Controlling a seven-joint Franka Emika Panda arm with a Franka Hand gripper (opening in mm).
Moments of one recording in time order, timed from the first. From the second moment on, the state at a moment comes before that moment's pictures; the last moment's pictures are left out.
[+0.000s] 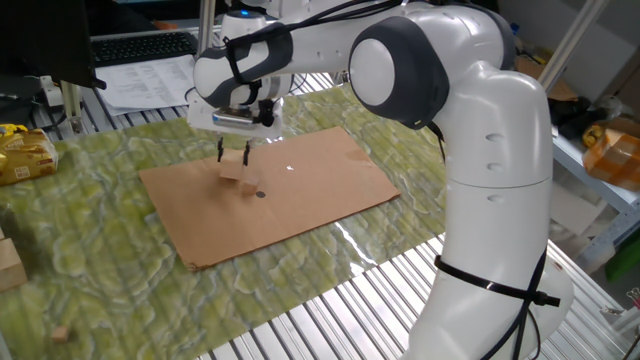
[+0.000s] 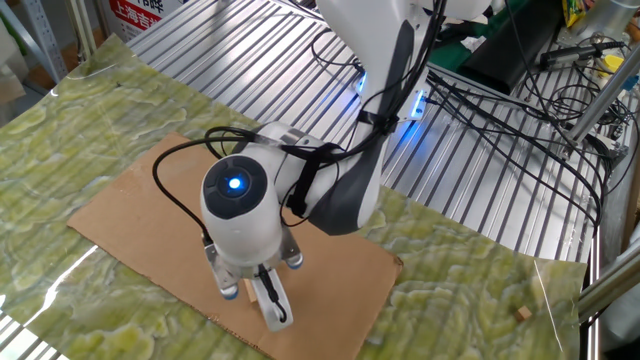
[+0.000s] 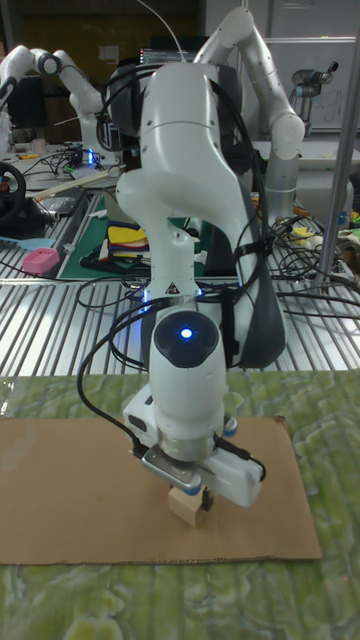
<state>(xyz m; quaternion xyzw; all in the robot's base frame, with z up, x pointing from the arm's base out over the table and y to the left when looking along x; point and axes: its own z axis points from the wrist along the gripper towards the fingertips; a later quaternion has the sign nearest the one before) 0.621 0.030 0.106 -0.28 -0.96 0.01 0.07</state>
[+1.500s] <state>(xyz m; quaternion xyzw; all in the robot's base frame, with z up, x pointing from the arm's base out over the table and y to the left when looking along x) 0.615 0.016 0.112 -0.23 -0.97 0.04 0.11</state>
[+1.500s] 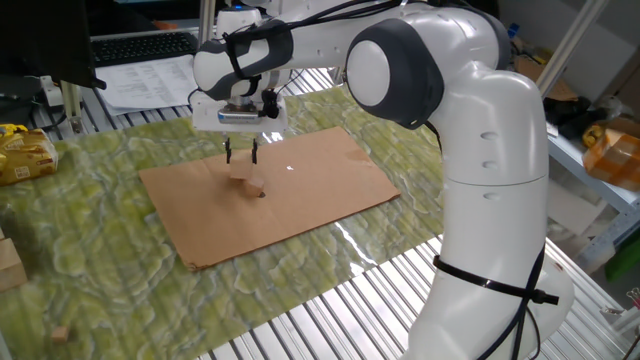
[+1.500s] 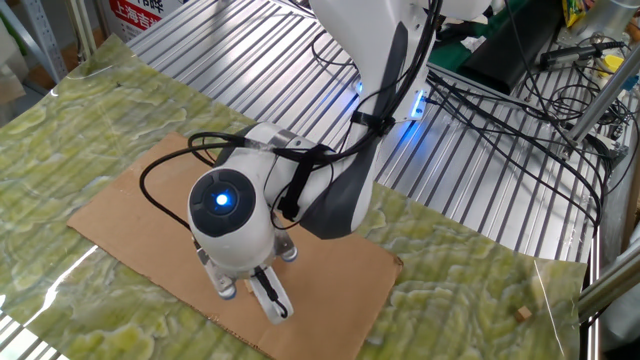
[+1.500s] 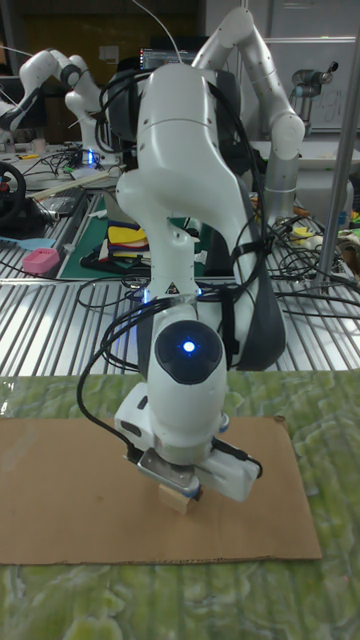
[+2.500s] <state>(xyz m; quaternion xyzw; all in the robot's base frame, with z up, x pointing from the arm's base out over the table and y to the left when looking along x) 0.611 0.018 0.112 -0.20 -0.96 0.08 0.15</state>
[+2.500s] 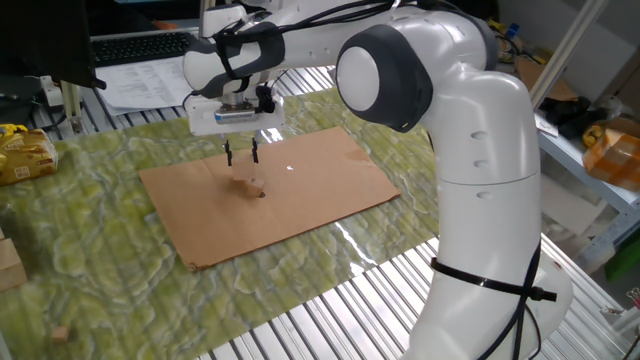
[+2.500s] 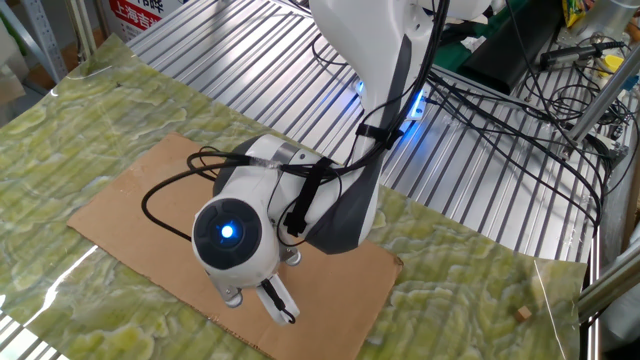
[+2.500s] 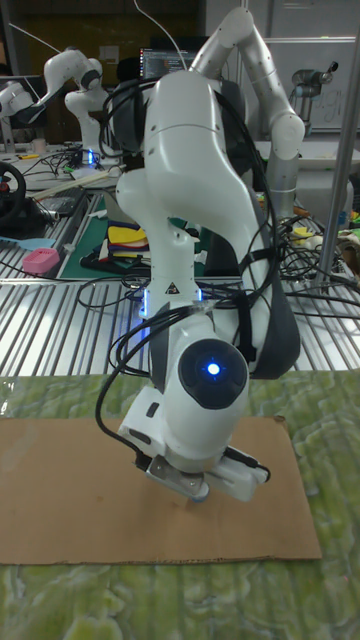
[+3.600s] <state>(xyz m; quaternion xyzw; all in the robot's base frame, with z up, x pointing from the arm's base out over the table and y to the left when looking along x) 0.644 0.021 0.137 -0.16 -0.98 0.02 0.09</state>
